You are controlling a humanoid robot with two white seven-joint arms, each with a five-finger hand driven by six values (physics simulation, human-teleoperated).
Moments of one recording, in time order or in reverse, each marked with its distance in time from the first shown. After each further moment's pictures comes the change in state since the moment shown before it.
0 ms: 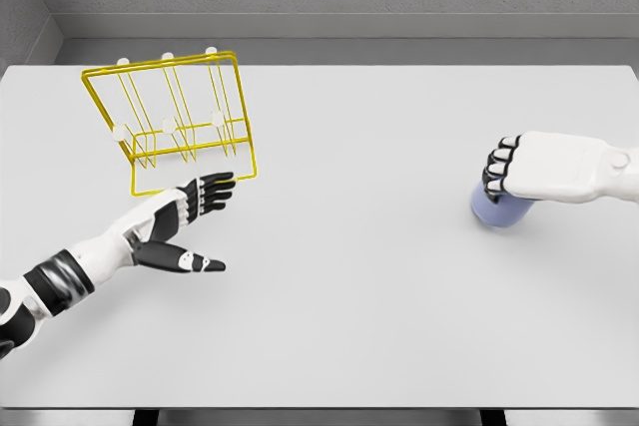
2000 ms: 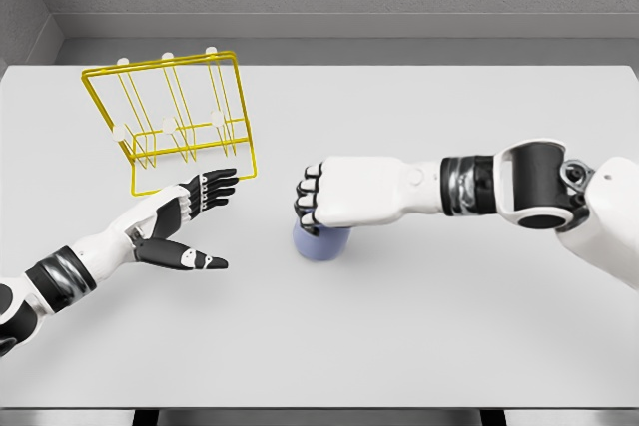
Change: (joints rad) left arm -0.014 -0.006 -0.003 0.000 -0.020 -0.017 0.000; right arm -0.040 0.531 0.029 -0.016 -0.007 -0.001 0.172
